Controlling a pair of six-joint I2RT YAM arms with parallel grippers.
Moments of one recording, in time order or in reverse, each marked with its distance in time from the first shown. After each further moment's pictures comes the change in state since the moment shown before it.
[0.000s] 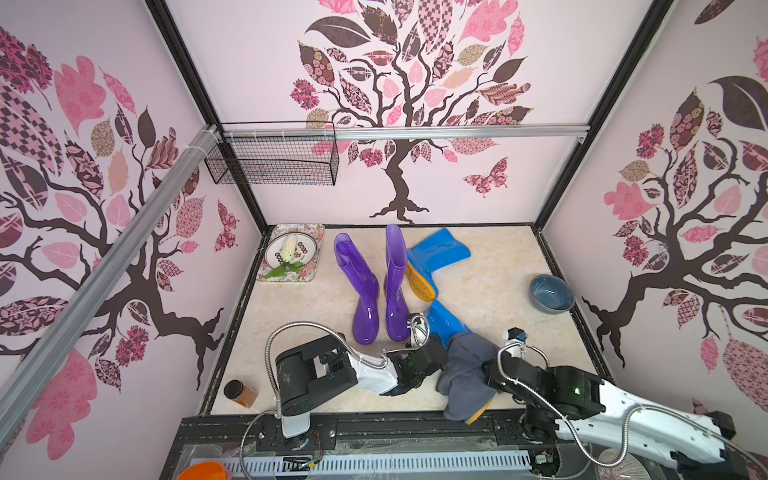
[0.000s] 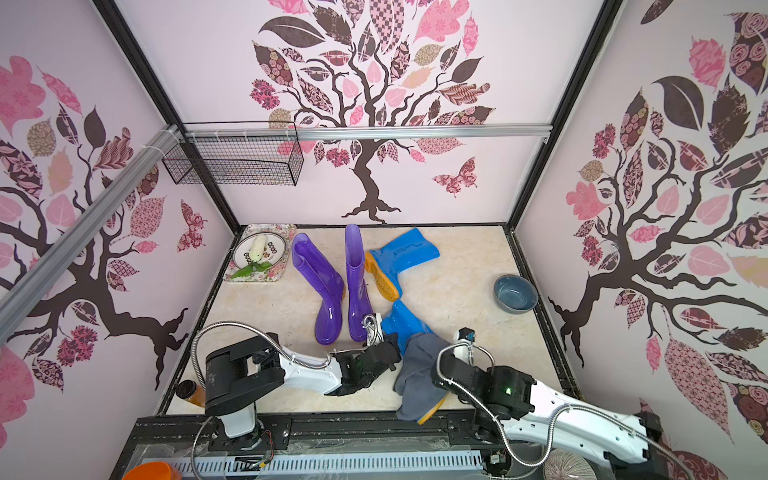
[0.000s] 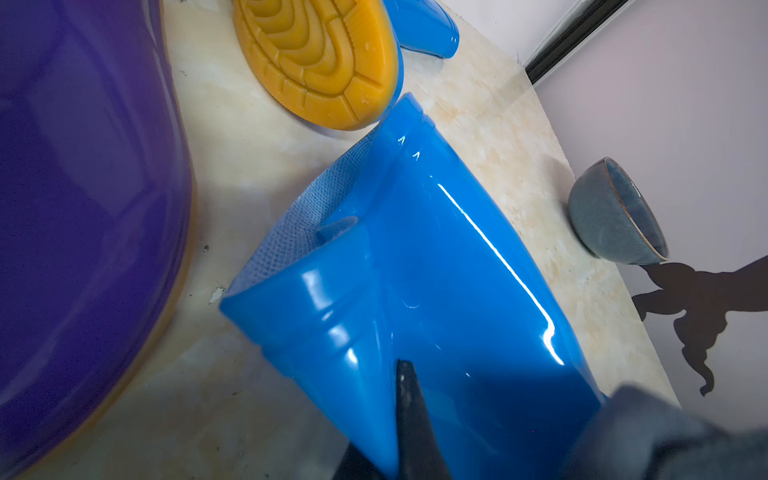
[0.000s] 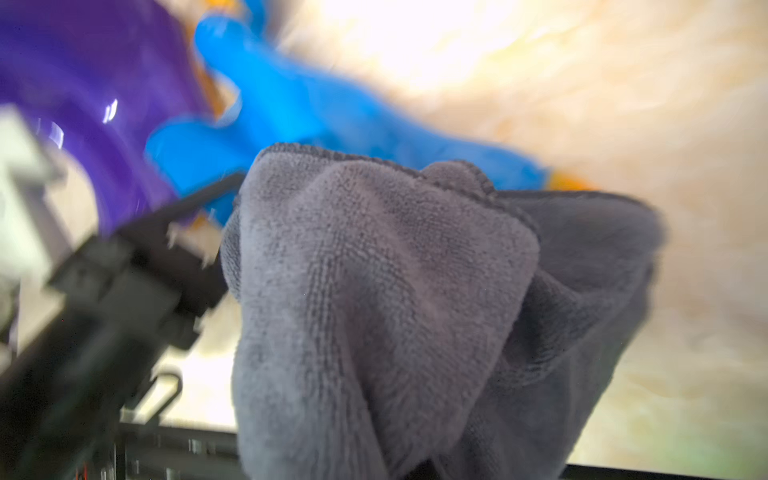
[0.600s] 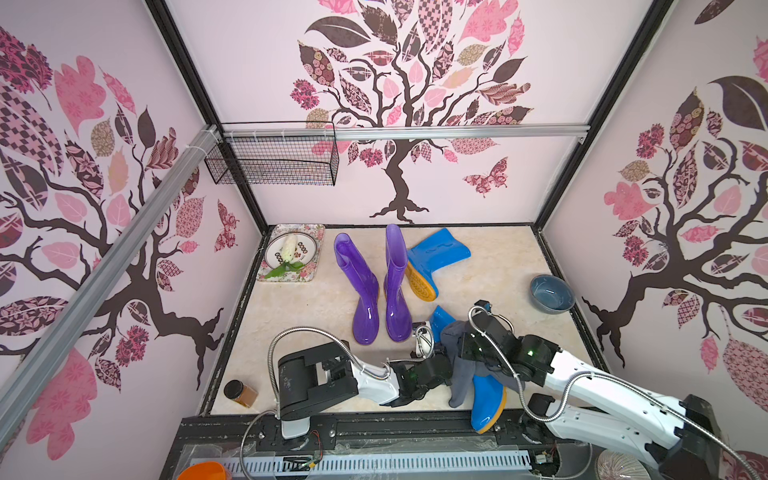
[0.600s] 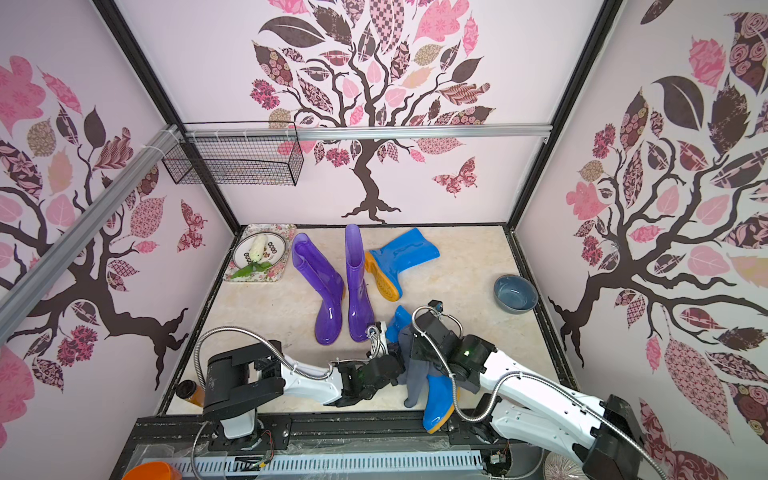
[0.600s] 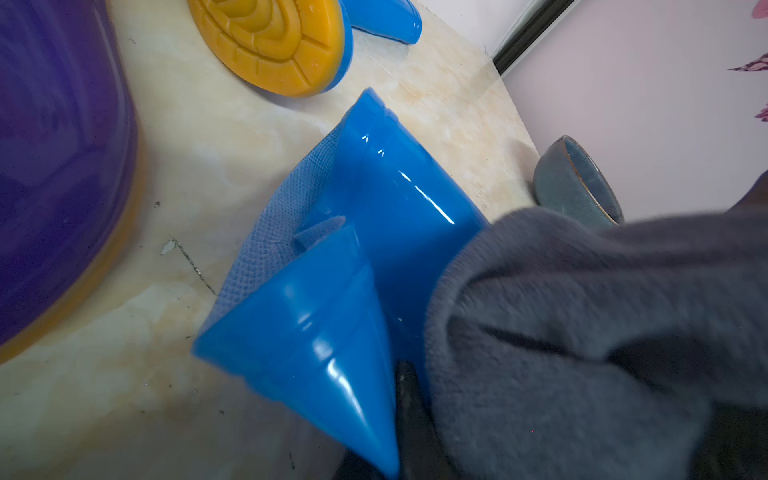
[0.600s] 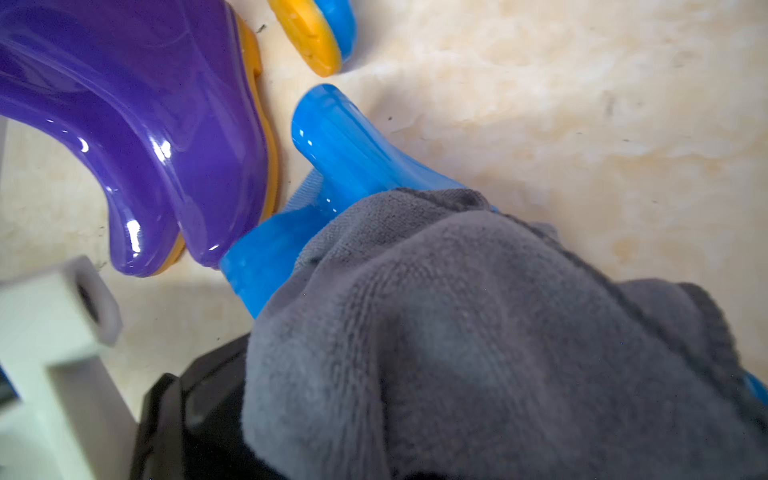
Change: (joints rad) left arm -0.097 0.003 -0.038 0.079 -0.042 0.003; right arm -0.284 0.418 0.114 0.428 -0.243 -0.443
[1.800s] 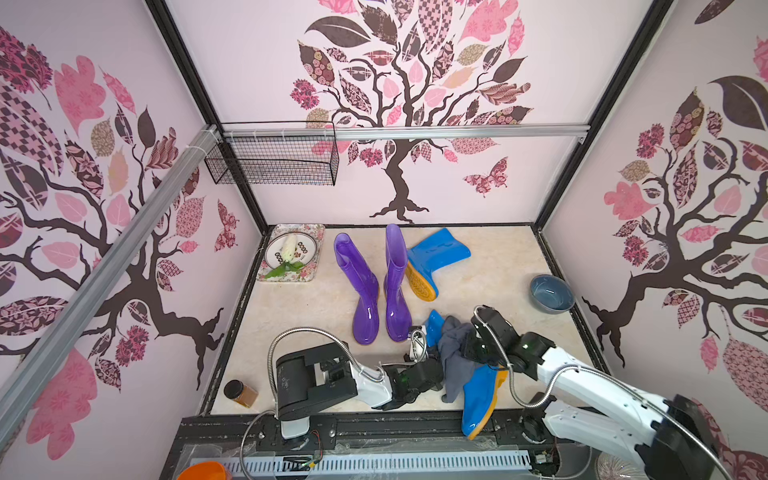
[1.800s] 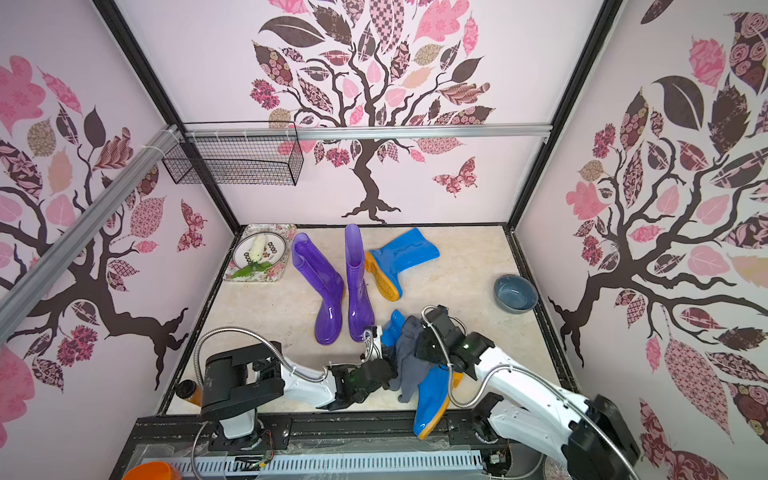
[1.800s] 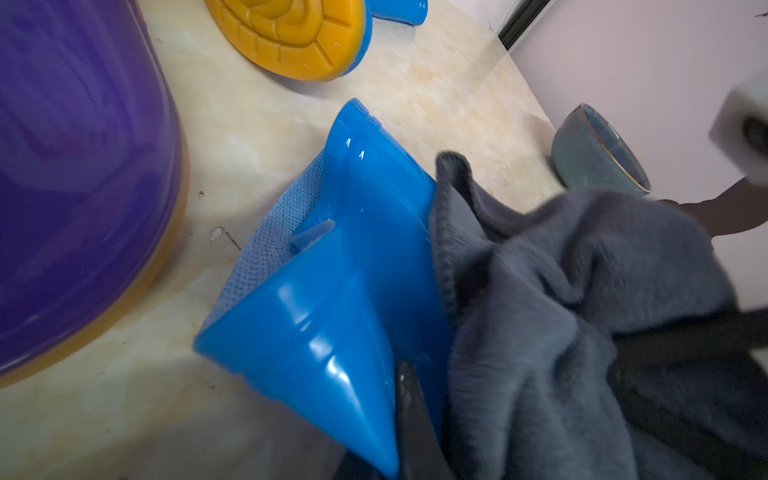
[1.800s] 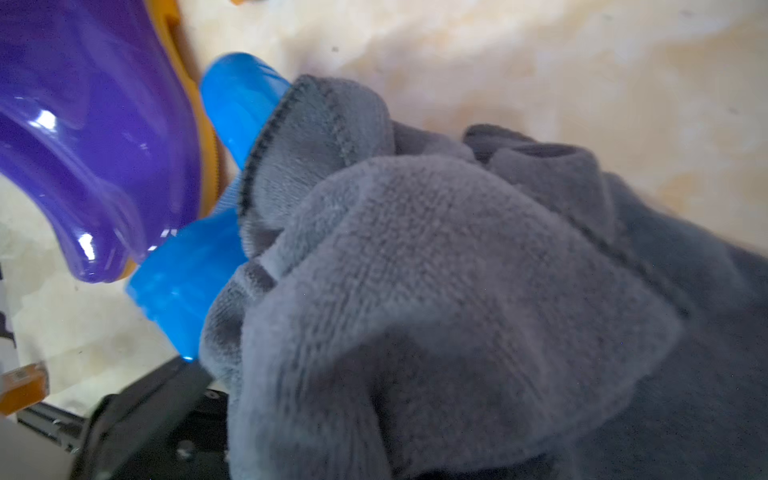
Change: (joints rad) left arm 0.010 -0.018 -0.075 0.043 0.019 0.087; right arm -0.129 0.077 -0.059 0.082 -0.216 0.000
